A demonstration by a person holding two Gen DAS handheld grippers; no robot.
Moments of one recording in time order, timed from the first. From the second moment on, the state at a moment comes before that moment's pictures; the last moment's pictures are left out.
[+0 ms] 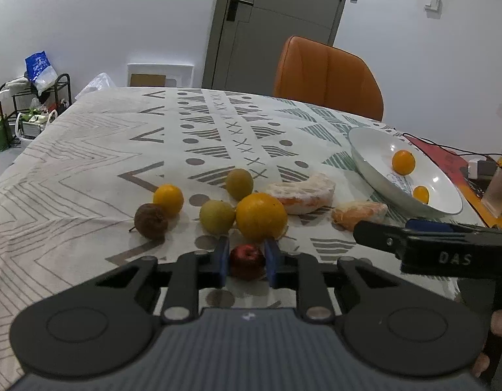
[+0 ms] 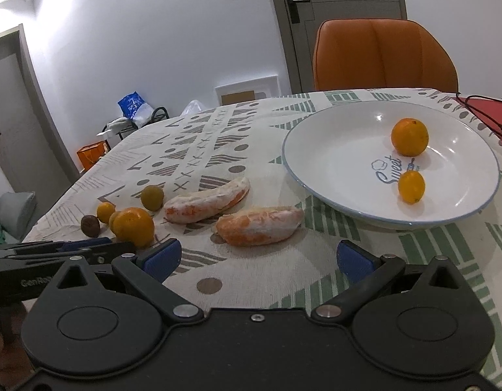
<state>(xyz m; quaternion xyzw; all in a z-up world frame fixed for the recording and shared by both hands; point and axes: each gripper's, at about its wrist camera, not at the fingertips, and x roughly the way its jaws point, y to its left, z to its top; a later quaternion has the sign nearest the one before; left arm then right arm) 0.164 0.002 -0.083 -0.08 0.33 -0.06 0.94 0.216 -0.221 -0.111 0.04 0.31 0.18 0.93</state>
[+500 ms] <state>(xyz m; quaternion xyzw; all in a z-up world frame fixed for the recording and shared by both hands) 0.163 0.024 -0.075 -0.10 0.32 -0.03 0.94 0.235 -0.203 -0.113 0.01 0.31 0.16 0.94</state>
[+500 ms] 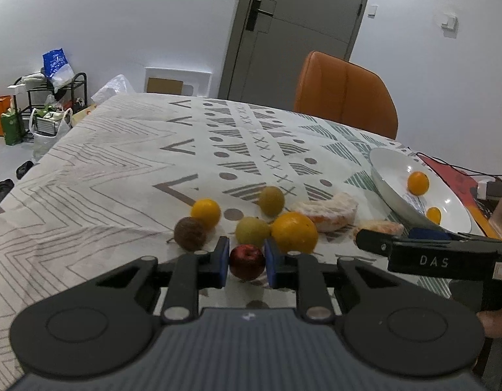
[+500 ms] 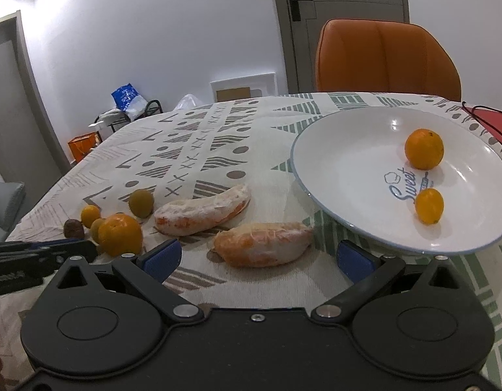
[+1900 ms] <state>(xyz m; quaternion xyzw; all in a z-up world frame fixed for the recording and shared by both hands) 0.139 -0.010 -0.049 -0.07 0.28 -0.06 0.96 0.182 -0.239 -0.085 0.04 0.25 0.20 0.95</state>
